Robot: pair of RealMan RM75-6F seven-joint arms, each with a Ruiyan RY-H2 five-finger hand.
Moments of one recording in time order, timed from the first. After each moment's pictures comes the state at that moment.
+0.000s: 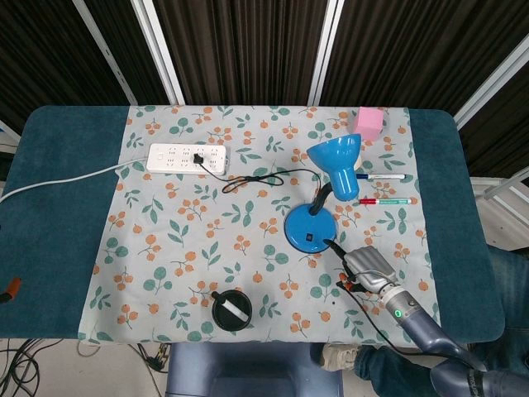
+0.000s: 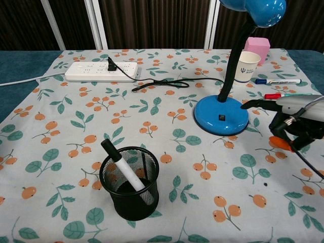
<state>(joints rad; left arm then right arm) -0.06 -1.00 -0.08 -1.78 1.26 1.45 0.19 0.53 -1.34 0.11 -1.58 -1.36 0.83 -0.12</state>
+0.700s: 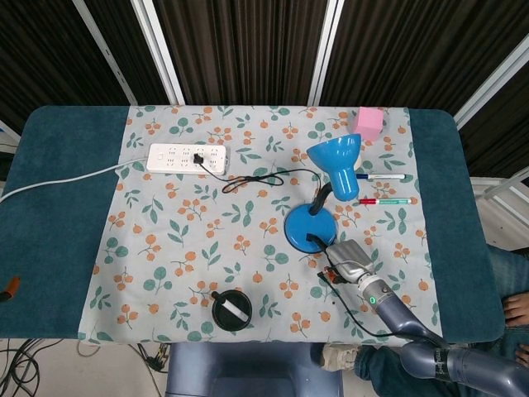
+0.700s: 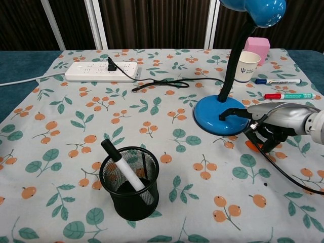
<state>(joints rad) -0.07 -1.00 -0.09 -1.77 1.25 1.43 0.18 0.63 -1.48 0.13 -1.47 -1.18 0.76 -0.26</state>
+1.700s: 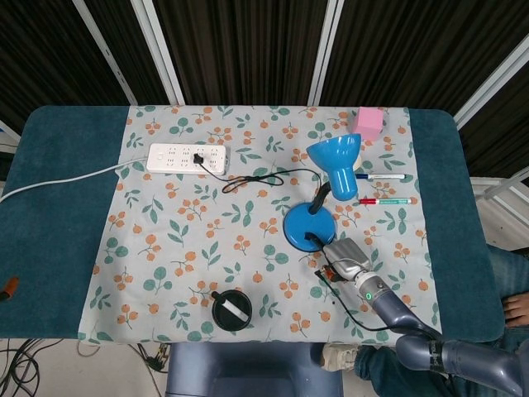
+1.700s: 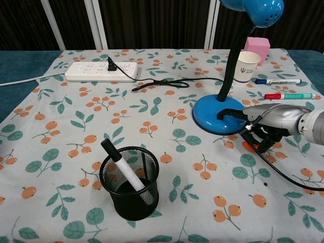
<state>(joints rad) -0.07 -0.99 -0.09 -1.77 1.25 1.44 0.18 0.69 -1.48 0.11 -1.45 -1.08 0.72 -0.30</state>
